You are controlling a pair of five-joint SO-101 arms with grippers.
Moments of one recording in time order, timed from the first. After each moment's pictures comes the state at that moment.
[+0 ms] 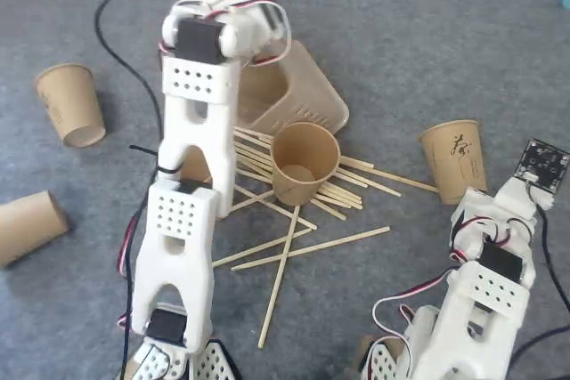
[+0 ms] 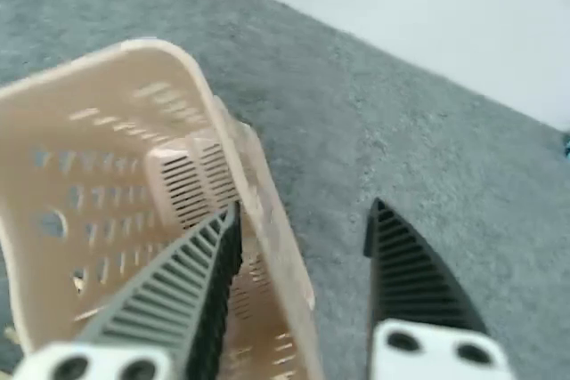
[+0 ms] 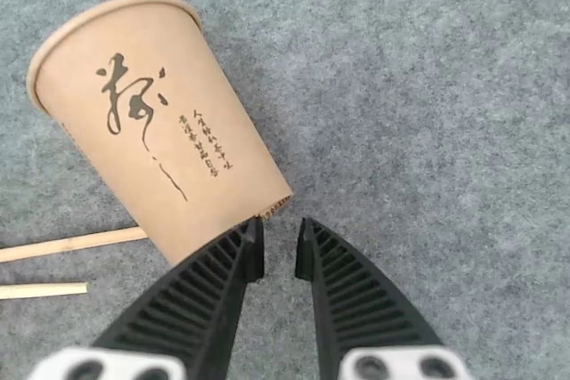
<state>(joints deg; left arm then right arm) 8.8 49.5 -88.9 97.1 40.6 24.7 -54.9 74.4 35.4 -0.9</state>
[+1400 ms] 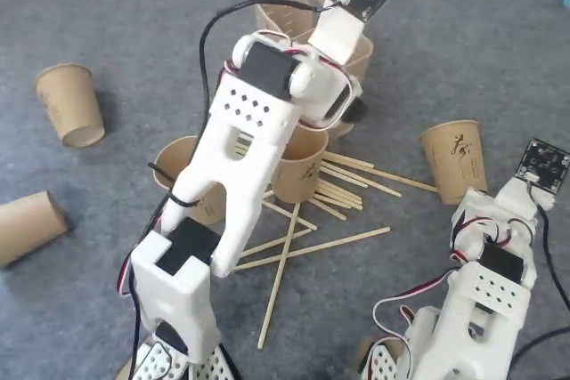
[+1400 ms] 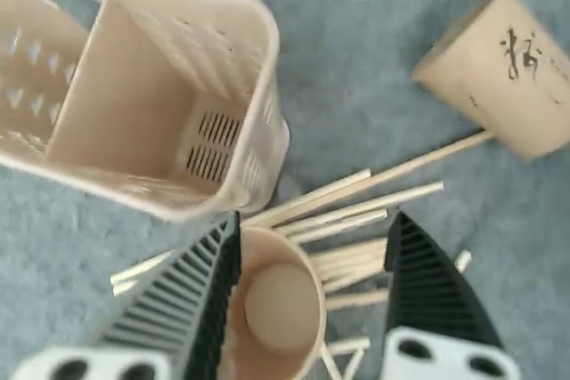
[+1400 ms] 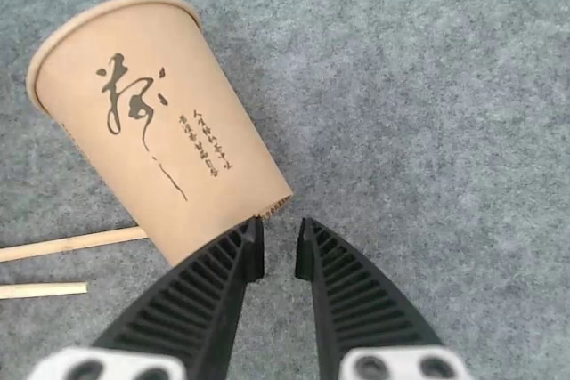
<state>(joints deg) 24.8 18.9 -42.0 94.4 -4.4 24.7 -54.9 74.4 35.4 -0.9</state>
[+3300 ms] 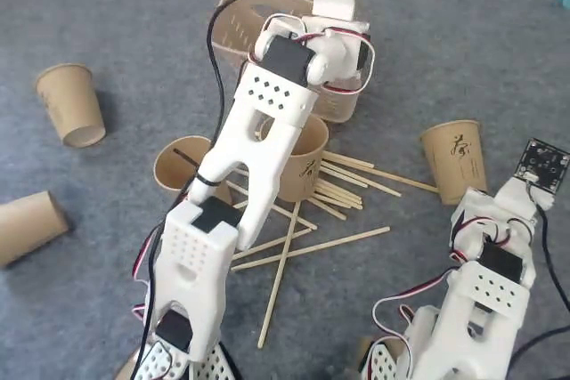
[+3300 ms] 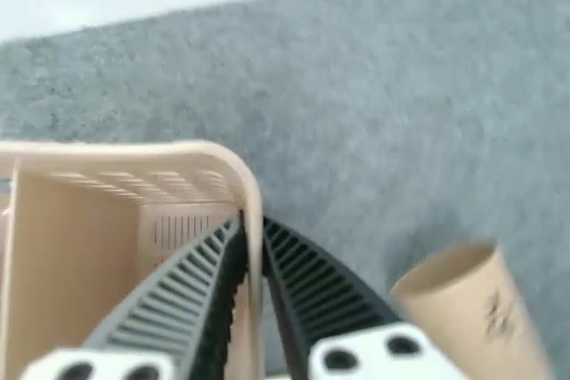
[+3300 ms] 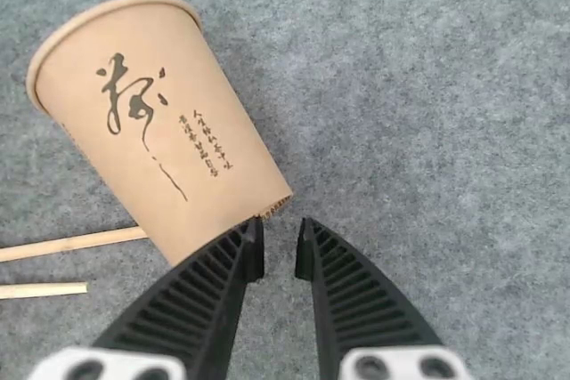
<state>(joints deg) 23.2 36.9 -57.7 75.3 22.5 24.7 -54.9 74.4 35.4 -0.9</state>
